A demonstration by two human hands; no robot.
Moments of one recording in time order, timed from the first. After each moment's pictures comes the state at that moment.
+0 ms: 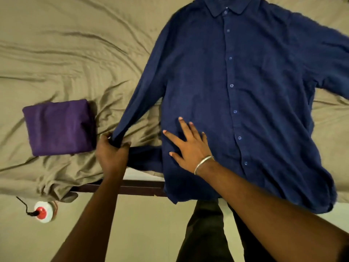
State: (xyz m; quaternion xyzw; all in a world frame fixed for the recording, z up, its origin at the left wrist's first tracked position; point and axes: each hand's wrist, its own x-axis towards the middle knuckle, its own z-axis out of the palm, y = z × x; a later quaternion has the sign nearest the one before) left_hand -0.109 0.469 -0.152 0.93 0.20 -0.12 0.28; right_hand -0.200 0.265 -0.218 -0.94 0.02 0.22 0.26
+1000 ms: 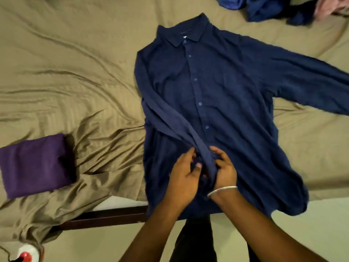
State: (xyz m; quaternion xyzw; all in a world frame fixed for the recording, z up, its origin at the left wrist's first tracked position) left_hand -0.190 0.277 -0.125 0.79 -0.01 -0.45 0.42; right_hand -0.239 0.185 -0.155 -0.24 0.57 -0.09 0.78
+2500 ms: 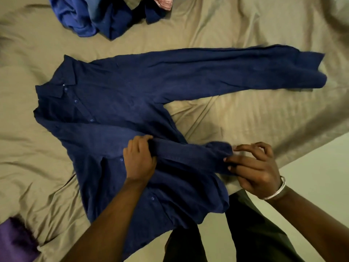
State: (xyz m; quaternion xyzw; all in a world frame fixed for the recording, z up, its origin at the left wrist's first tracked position) left_hand -0.203 0.068 -0.213 0.88 -0.45 -0.09 0.12; right_hand -0.478 -0.111 -0.197 -0.93 0.14 -0.23 0.24
